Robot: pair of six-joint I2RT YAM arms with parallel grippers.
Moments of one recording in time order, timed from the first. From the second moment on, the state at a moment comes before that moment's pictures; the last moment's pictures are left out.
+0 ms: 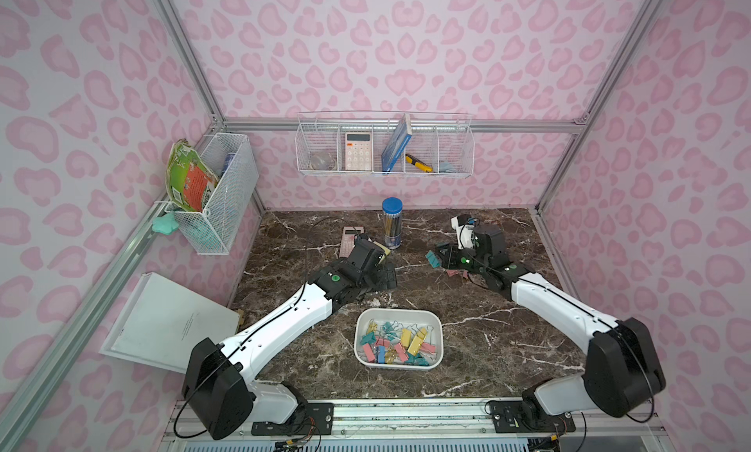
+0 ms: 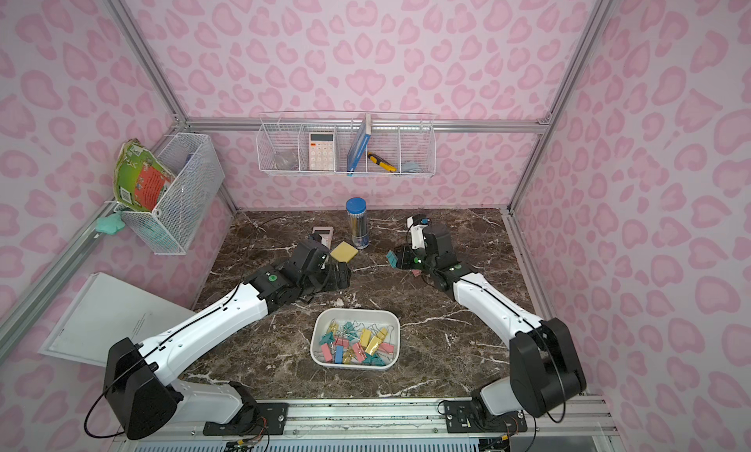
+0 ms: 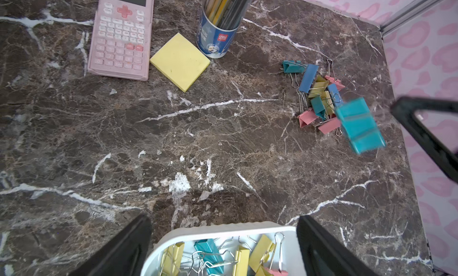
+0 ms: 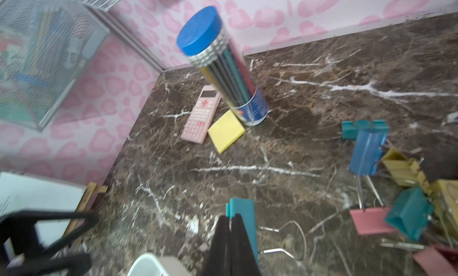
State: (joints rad) left arm -0.65 1.36 1.15 -0.61 -0.16 -0.68; right arm 0.48 1.38 0.95 -0.05 -0.30 0.45
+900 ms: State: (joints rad) left arm -0.63 1.46 1.23 -0.55 -0.14 -0.68; right arm 1.03 1.23 0.65 -0.24 -0.12 0.55
